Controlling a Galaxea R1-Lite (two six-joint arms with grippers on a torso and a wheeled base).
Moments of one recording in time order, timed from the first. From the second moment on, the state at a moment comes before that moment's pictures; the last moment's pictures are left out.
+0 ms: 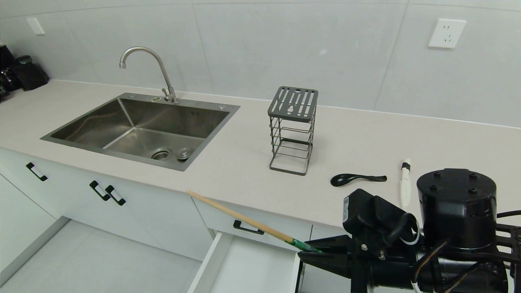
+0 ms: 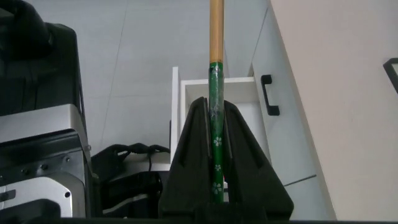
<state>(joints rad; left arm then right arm) 0.00 0.00 0.00 0.00 0.01 -0.03 0.85 1.59 -0.61 -0.65 0.33 -0.29</state>
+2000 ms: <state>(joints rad) 0.00 0.00 0.00 0.00 0.01 -0.03 1.06 1.71 -0.75 -0.60 0.08 -0.35</state>
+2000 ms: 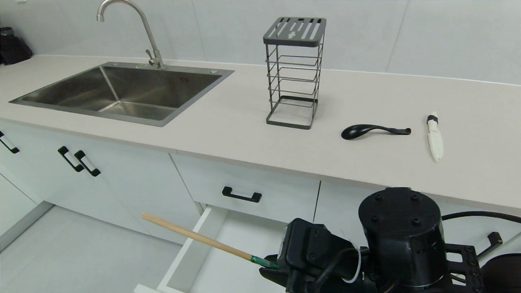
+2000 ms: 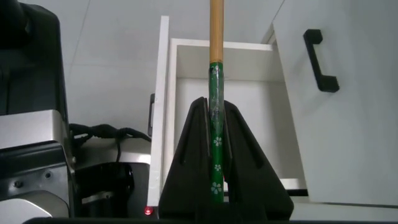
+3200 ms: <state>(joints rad) 0.00 0.00 0.00 0.00 0.01 -0.03 0.97 1.74 -0.89 -0.36 0.07 -0.36</state>
